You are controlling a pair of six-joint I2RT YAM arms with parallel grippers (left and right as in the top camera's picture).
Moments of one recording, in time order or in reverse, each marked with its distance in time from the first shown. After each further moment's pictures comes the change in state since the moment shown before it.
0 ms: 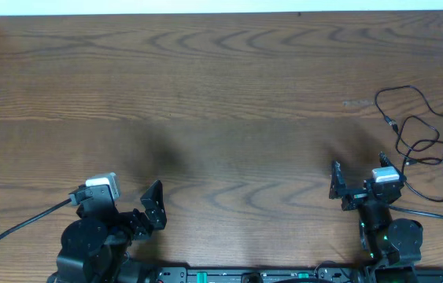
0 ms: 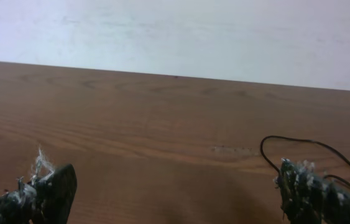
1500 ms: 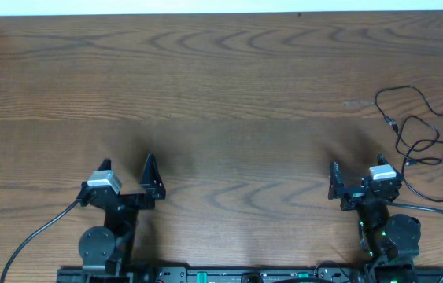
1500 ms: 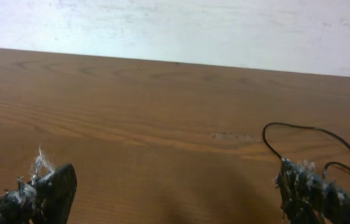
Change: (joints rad) left arm 0.213 -0.283 -0.583 0.789 0.074 0.131; right arm 0.000 0.054 0.000 -0.001 0.001 -0.003
